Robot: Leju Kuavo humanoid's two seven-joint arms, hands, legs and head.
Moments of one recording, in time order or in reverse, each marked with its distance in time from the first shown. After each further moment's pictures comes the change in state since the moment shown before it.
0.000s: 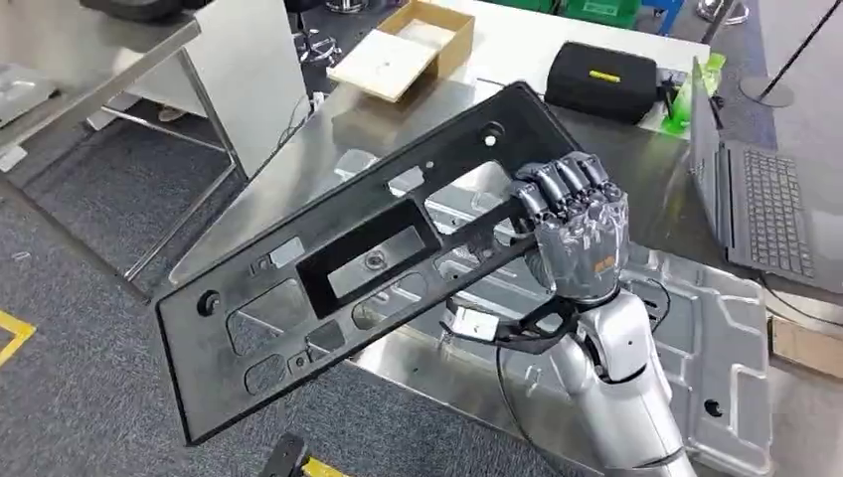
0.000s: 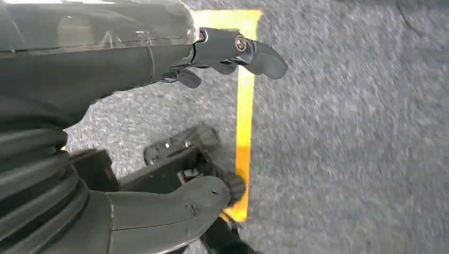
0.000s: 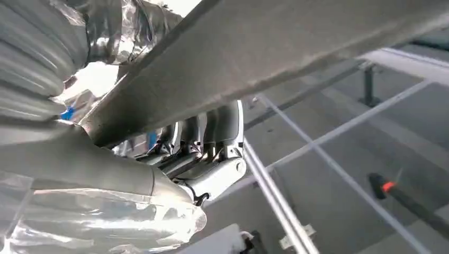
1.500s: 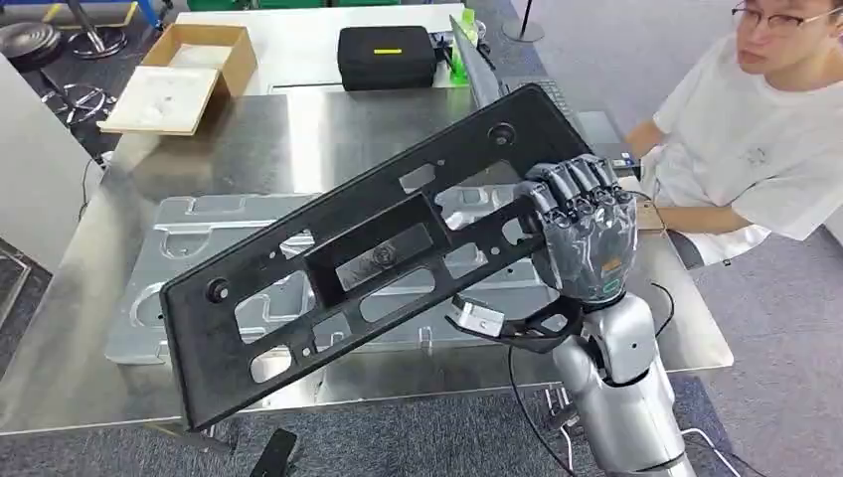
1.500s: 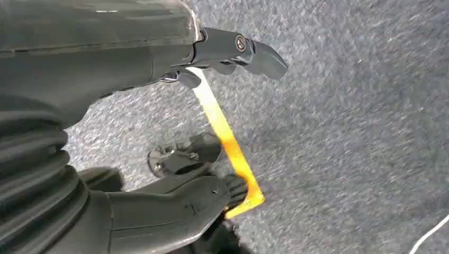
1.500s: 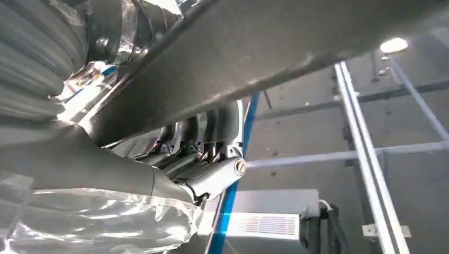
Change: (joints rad) left arm -0.003 0.019 -0.002 0.000 0.019 -0.004 -0.010; right arm 0.015 0.003 -0.021 0.001 0.005 0.000 0.025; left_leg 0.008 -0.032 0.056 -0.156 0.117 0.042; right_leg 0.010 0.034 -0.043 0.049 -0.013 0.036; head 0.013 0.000
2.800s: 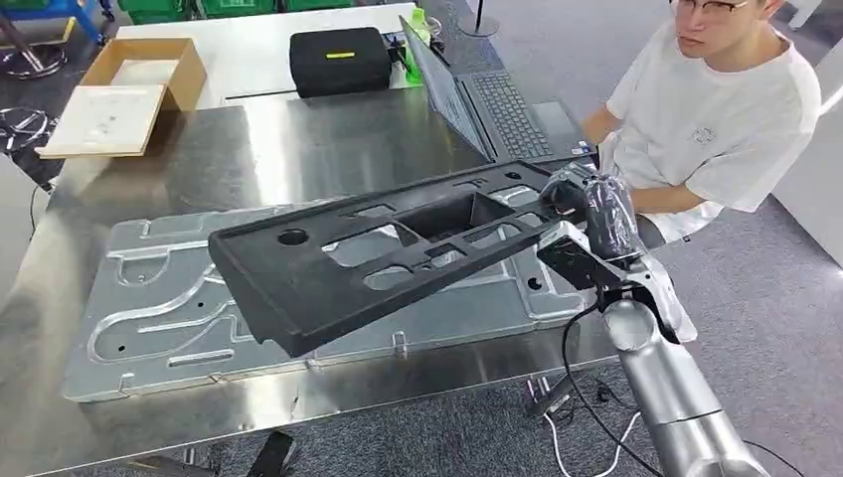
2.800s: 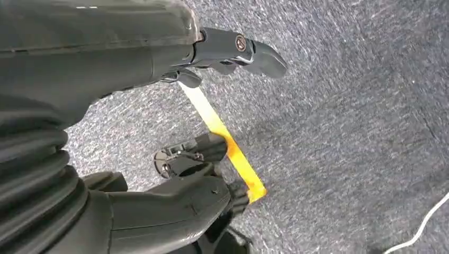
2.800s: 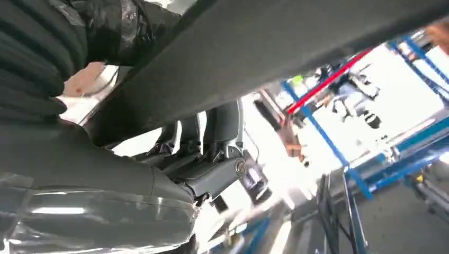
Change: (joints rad) left arm 0.006 0.019 -0.017 0.000 0.011 -0.021 -0.004; right arm -0.139 -0.203 -0.005 0.340 -0.794 0.444 -0.061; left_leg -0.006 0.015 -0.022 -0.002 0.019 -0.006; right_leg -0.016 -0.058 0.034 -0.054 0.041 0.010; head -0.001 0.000
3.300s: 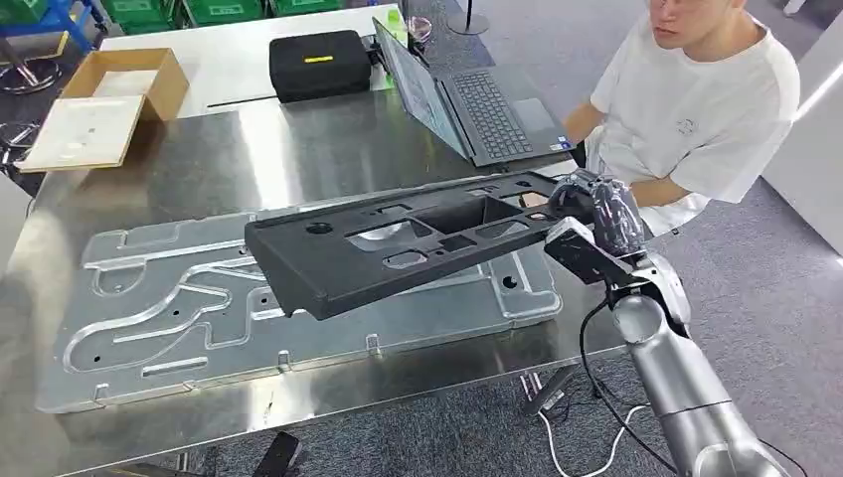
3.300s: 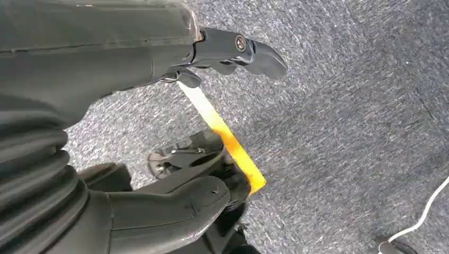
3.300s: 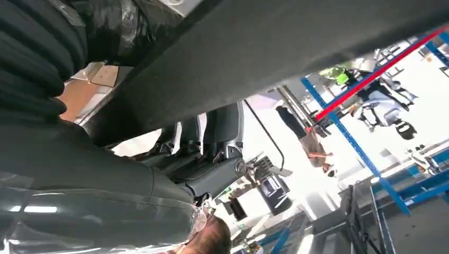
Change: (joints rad) left arm -0.002 0.003 -0.004 0.000 -0.001 -0.005 0.000; right arm -0.028 -0.021 0.000 0.097 0.012 0.009 0.000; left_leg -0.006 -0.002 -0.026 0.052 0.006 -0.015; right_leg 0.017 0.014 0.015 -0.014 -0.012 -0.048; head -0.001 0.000
